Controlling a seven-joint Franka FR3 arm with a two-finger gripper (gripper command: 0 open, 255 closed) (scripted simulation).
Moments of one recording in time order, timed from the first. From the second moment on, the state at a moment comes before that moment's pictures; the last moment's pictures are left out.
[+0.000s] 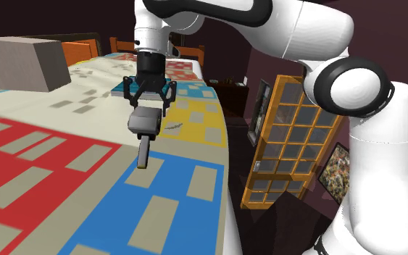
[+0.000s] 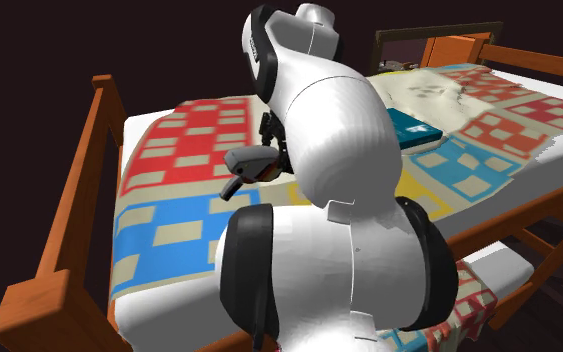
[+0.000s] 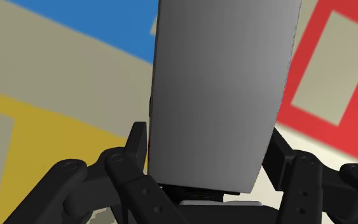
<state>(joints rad) 0.16 0.39 0.35 -1.11 0.17 1.37 1.05</state>
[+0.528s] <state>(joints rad) 0.20 0.49 0.35 -0.84 0.14 1.21 1.10</state>
